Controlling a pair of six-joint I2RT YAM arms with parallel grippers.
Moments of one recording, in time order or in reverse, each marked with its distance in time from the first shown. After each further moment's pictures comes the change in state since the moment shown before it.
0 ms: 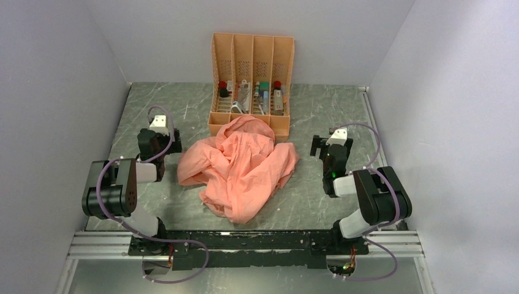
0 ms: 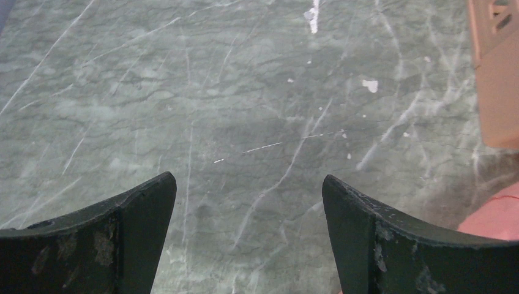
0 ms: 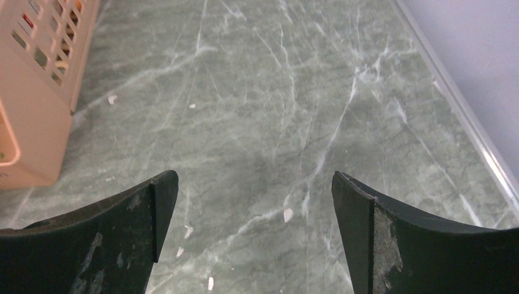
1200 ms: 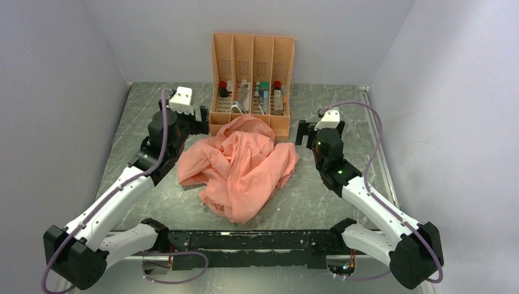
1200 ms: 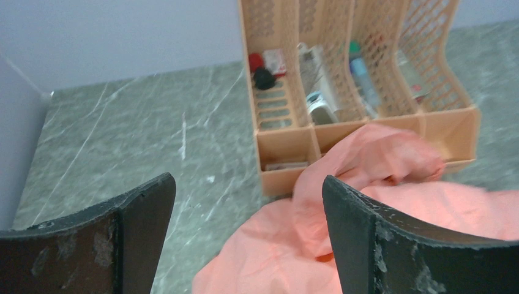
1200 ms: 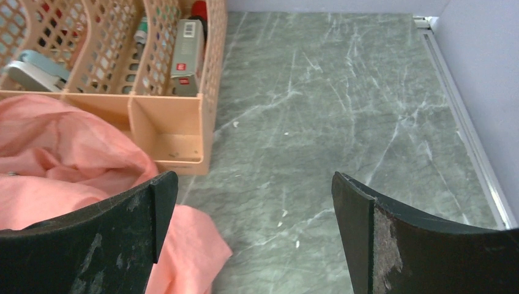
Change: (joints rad) left arm -0.539 -0.550 0.391 -0.732 -0.337 -0.052; right arm 0.317 -0.503 0.340 -0.858 0.161 0.091
